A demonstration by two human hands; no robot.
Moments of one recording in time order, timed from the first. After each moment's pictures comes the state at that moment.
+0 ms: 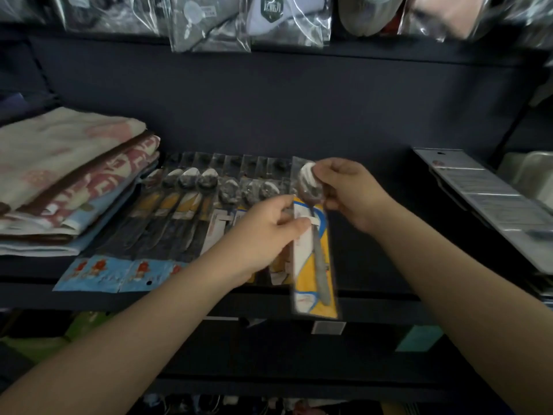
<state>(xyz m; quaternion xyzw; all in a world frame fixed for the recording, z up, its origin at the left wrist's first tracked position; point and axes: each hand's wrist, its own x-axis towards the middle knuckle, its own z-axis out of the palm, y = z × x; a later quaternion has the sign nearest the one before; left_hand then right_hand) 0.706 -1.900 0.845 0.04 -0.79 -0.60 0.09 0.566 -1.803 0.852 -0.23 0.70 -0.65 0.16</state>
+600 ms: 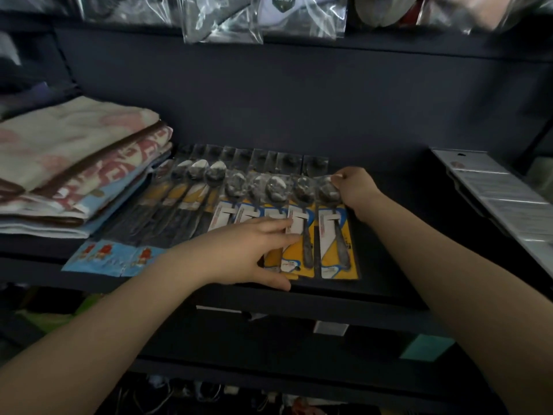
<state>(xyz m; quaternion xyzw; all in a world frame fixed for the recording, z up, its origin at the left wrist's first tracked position) 0.713 -1.933 0.833 -0.06 -0.99 -0.06 -0.09 0.519 -1.812 0.833 -0.16 0.87 -0.45 0.07</state>
